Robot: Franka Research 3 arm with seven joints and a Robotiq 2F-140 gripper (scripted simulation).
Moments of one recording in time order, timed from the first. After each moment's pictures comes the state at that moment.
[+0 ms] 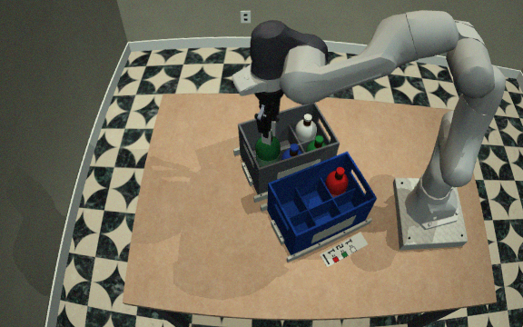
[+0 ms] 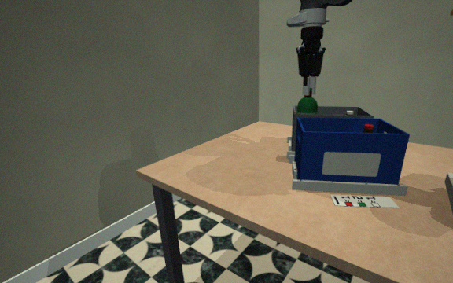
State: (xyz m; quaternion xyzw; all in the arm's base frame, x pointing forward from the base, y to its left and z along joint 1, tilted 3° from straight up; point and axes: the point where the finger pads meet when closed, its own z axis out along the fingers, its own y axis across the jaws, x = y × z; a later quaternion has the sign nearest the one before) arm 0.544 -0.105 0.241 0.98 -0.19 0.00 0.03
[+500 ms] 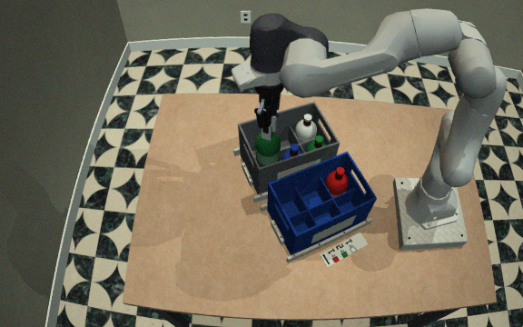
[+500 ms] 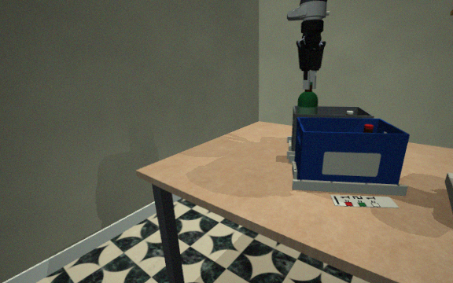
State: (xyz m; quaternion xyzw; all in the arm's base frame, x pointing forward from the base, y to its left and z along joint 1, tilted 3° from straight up) arm 0.544 -0.104 0.262 0.98 -0.19 0.00 0.03
